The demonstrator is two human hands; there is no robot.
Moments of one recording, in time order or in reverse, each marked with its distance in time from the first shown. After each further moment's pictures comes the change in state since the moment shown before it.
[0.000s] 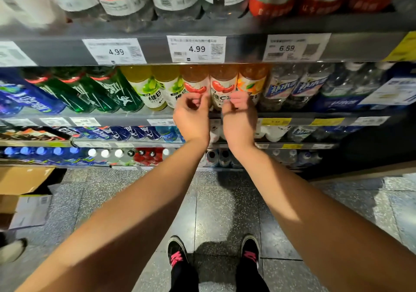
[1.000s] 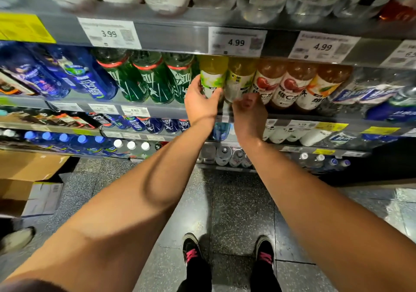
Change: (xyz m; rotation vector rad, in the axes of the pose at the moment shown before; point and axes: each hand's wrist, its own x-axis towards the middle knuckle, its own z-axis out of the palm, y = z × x) left_hand 0.114 -0.041 -0.100 0.052 -0.192 -0.063; right_hand -0.052 -0.048 0.116 -0.040 -0.121 0.111
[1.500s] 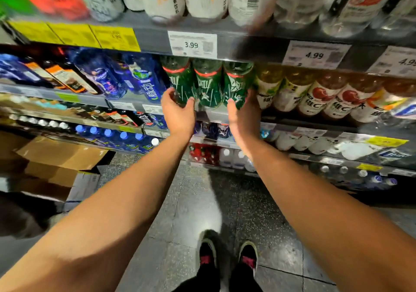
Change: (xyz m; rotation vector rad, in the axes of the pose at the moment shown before) left_hand 0.041 -0.027 -0.164 0.124 0.226 -0.057; right_hand -0.046 -0.064 0.100 -0.062 -0.170 -0.132
